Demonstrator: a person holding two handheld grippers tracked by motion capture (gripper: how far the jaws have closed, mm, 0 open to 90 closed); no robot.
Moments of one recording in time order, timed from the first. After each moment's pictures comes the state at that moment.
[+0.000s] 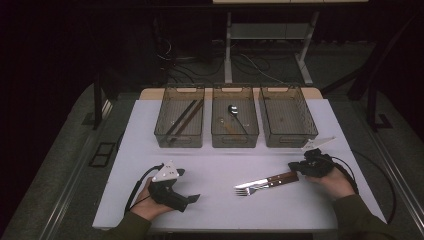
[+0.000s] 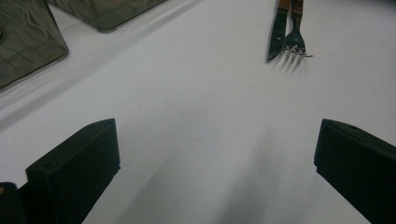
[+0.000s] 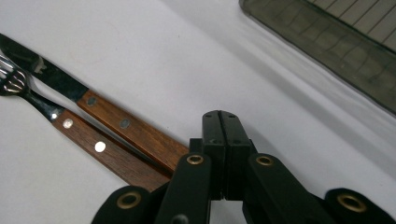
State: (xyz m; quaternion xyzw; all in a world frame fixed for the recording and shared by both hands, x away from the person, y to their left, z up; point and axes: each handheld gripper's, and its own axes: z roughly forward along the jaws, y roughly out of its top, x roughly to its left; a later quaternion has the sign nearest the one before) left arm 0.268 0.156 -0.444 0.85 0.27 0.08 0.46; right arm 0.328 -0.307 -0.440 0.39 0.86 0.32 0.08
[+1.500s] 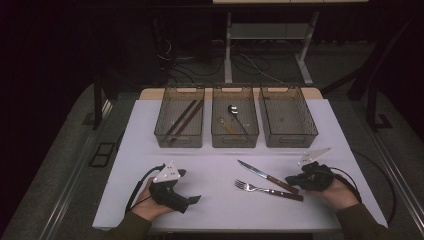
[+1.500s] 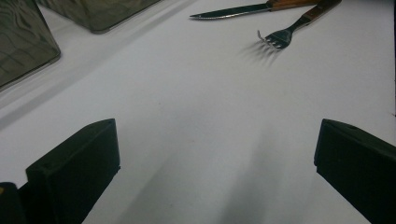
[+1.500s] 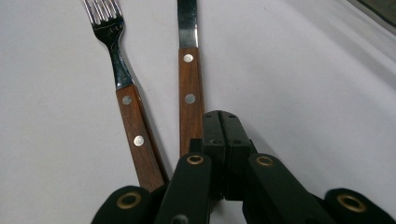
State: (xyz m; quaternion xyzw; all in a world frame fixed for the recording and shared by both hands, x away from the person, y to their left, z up) left arm 0.266 0.154 -0.443 0.85 0.26 0.08 0.45; right arm 0.293 -0.294 -0.435 0.33 0.89 0.31 0.05
